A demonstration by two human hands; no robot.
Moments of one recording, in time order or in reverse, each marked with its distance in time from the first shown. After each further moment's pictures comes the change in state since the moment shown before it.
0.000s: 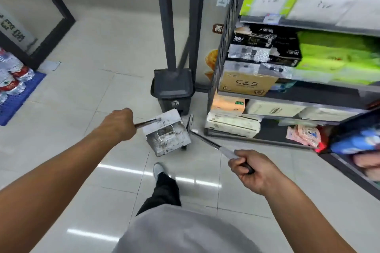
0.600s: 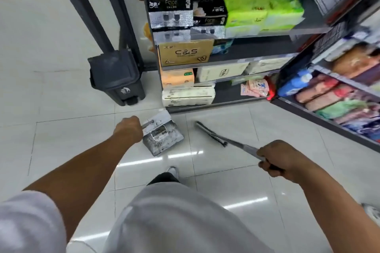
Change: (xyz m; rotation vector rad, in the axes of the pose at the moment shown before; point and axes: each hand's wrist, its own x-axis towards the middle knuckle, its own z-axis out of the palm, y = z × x) left_hand 0.007 0.171 0.109 0.141 -0.167 0.177; right_hand -0.080 -0.047 -0.184 -0.719 0.381 -0.113
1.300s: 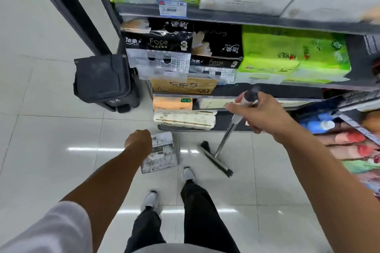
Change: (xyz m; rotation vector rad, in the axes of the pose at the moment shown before) left_hand 0.187 0.150 -0.029 0.063 -0.127 -0.010; right_hand 0.191 -0.302 -0.064 -0.259 0.007 -0.461
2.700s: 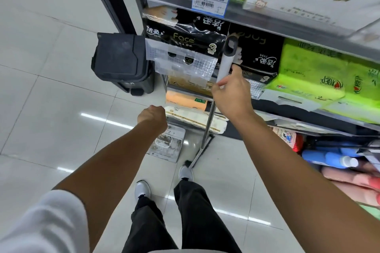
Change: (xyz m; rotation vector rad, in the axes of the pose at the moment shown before) left_hand 0.049 0.033 -0.048 -0.147 0.030 -0.125; right_hand 0.113 -0.057 0.087 -0.305 0.177 -0.439
